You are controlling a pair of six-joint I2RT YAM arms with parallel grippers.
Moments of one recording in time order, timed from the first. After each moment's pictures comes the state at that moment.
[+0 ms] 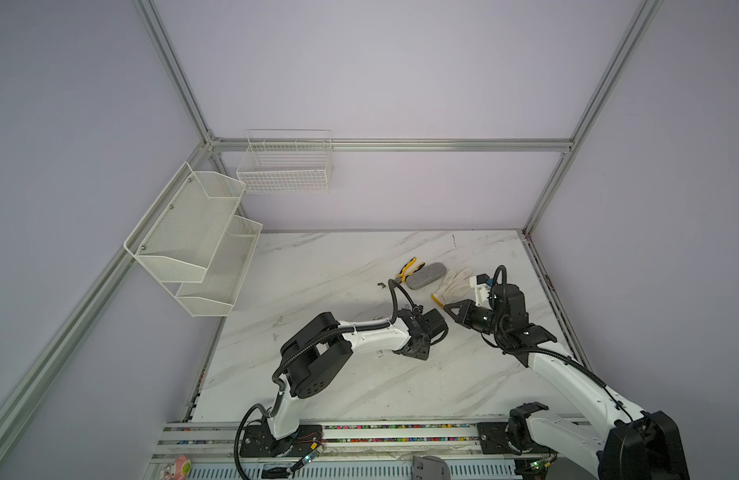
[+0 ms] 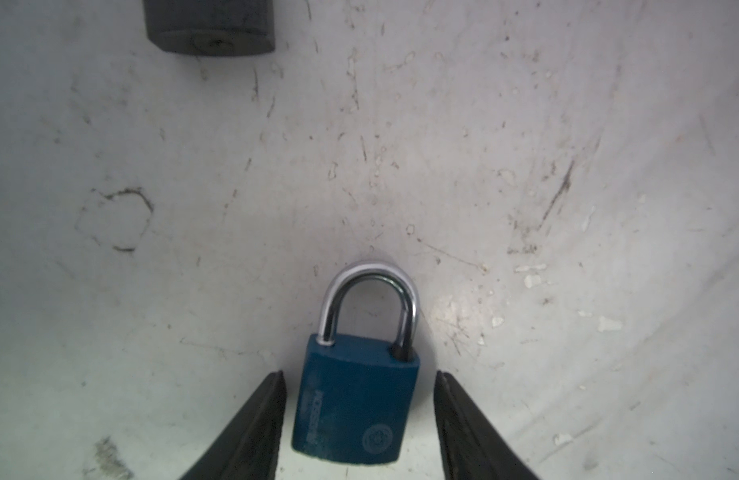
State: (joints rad) left arm -1.04 2.01 1.40 -0.69 -0.20 -0.80; right arm 0.29 1.06 0.61 -0.12 -0.48 0.72
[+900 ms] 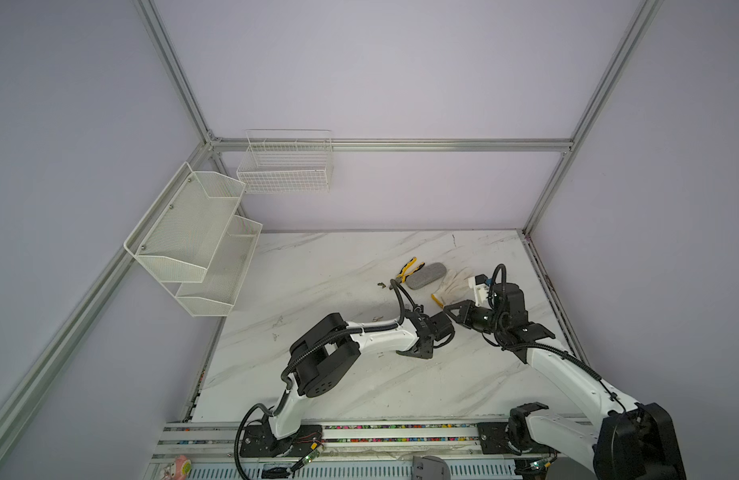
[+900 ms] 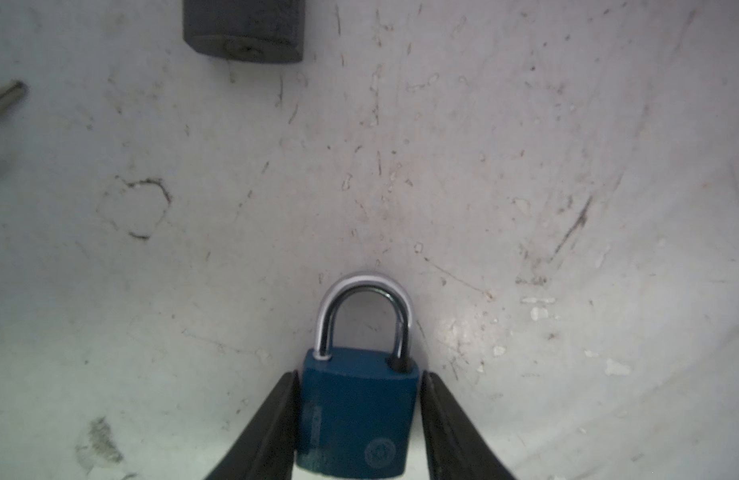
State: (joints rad) left arm -1.07 2.06 1.48 -0.76 -0.27 -0.91; right arm 0.25 1.10 0.61 -0.12 -0.55 0.68
